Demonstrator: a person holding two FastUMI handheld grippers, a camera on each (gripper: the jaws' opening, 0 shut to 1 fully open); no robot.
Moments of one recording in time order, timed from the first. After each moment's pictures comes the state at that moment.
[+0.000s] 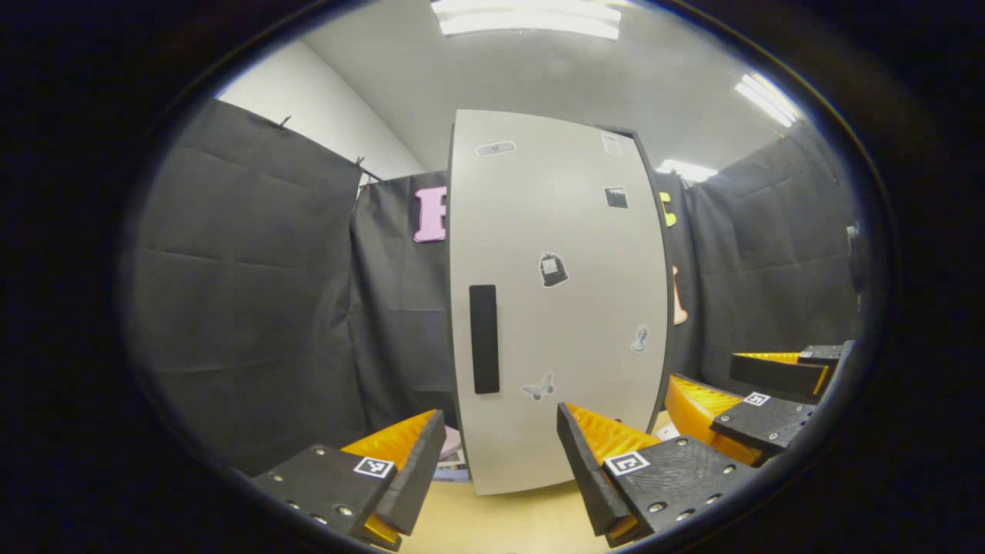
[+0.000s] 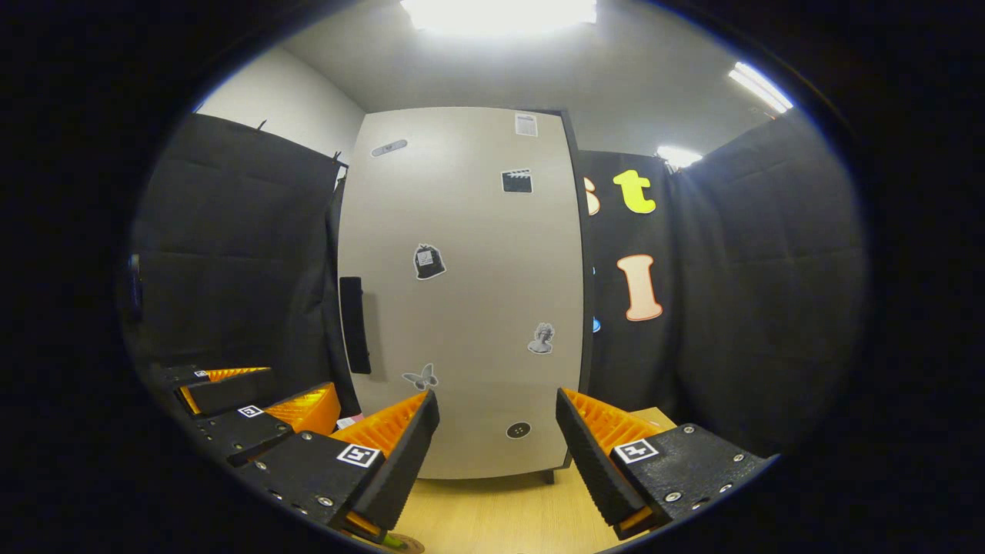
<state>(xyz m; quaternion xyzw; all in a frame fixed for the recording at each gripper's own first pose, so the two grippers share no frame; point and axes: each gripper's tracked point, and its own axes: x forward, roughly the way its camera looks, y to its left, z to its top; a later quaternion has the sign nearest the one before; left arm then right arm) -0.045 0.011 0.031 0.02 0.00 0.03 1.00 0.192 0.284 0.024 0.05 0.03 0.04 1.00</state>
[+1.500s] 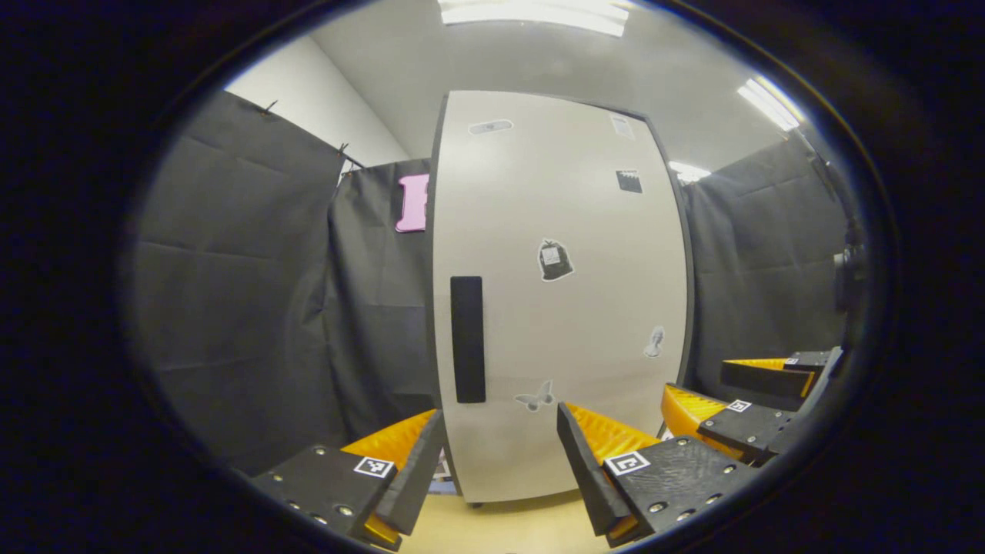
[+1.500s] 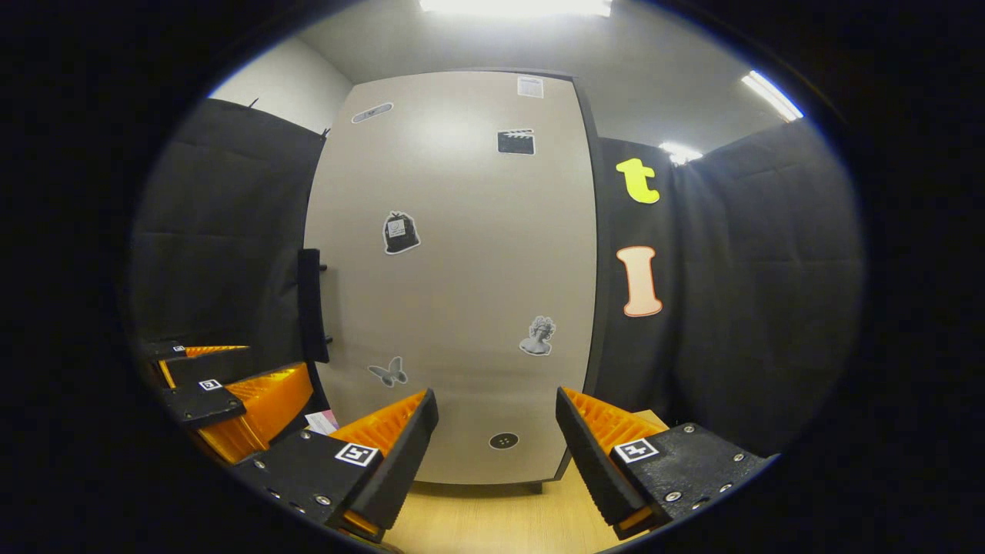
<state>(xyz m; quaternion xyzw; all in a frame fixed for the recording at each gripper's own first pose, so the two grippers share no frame) 0.037 0.008 0.014 0.00 0.02 -0.01 1.00 0.272 0.271 0.013 0.02 0.04 0.01 1.00</state>
